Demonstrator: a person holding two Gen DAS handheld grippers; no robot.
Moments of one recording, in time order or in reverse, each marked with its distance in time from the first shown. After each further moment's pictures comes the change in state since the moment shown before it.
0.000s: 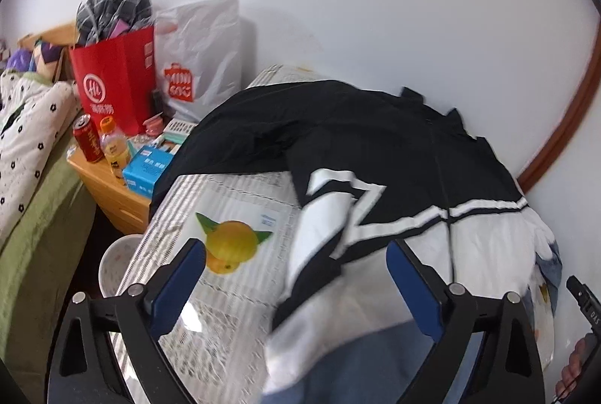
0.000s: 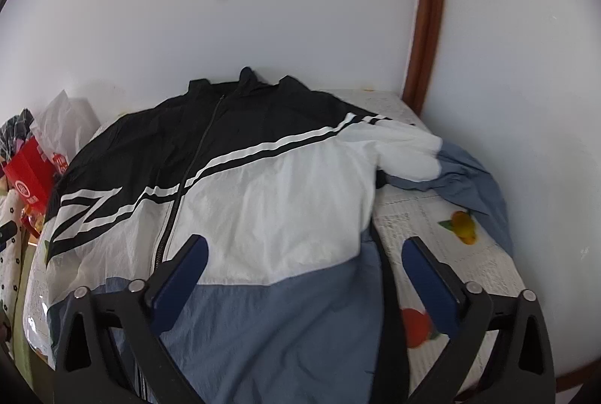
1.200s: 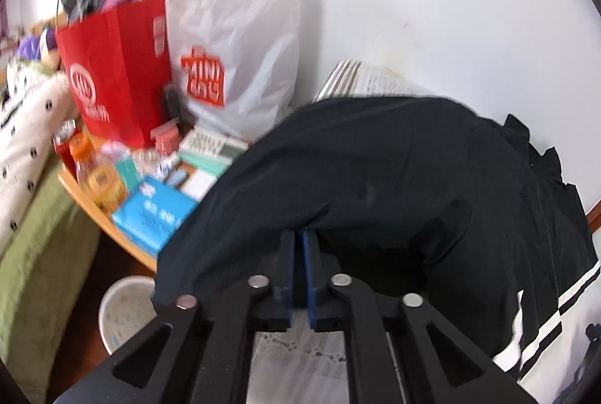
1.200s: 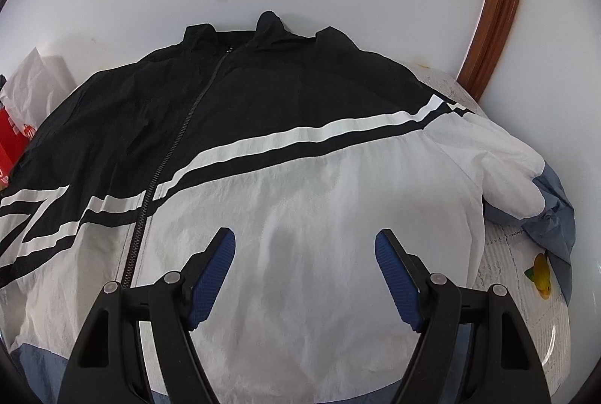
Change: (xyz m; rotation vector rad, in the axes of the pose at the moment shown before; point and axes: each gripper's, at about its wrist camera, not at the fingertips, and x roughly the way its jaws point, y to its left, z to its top) left arm 0.159 0.067 0.088 -0.039 -0.019 0.120; right arm 0.148 0.046 0.032 -0.072 0.124 0.003
